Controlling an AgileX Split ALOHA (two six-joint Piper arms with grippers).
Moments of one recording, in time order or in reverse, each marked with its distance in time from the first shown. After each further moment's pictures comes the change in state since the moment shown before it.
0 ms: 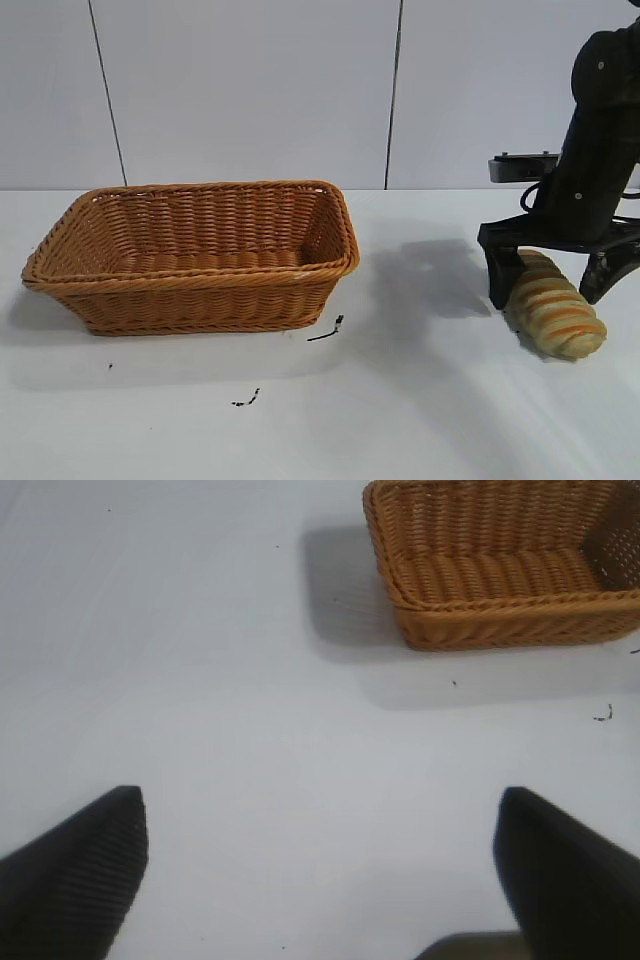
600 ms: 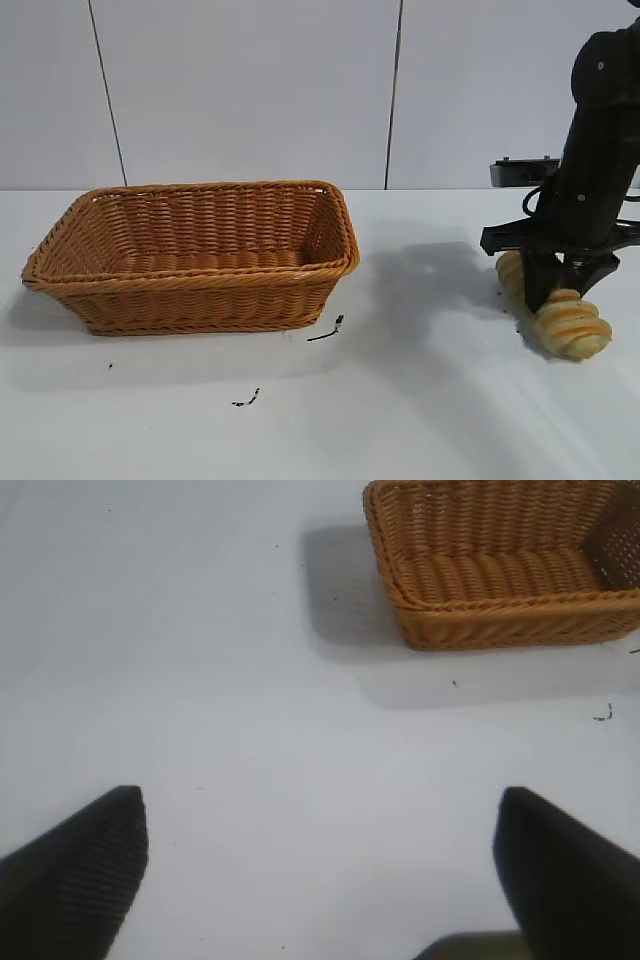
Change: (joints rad) left arm 0.000 0.000 0.000 0.000 0.000 0.000; right arm 0.000 -0.042 -0.016 -0.016 0.057 0.000
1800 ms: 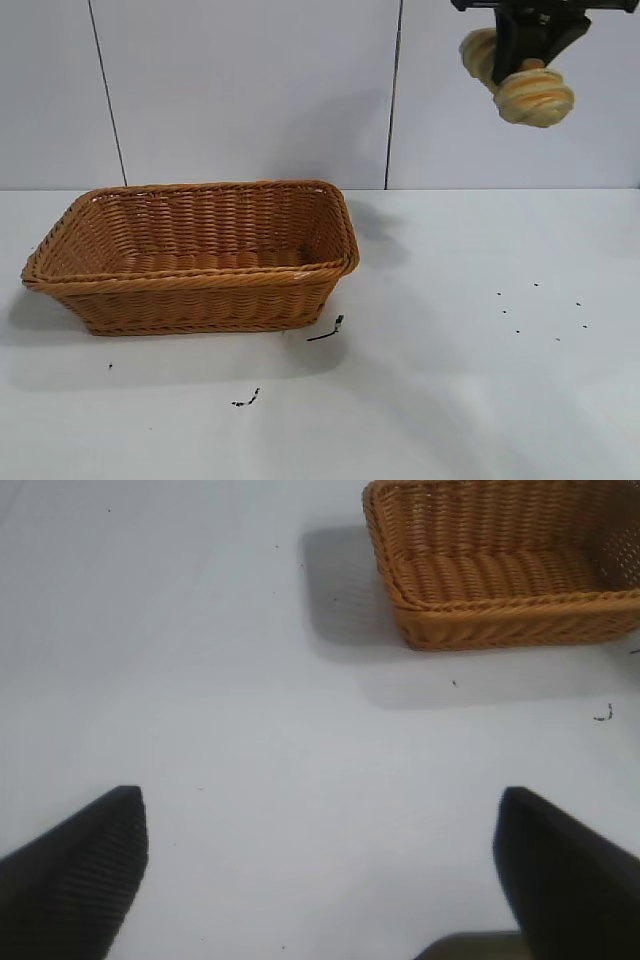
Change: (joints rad) left arm 0.000 0.000 0.000 0.000 0.000 0.000; right arm 0.300 0.066 -0.802 0.009 0.423 -0.041
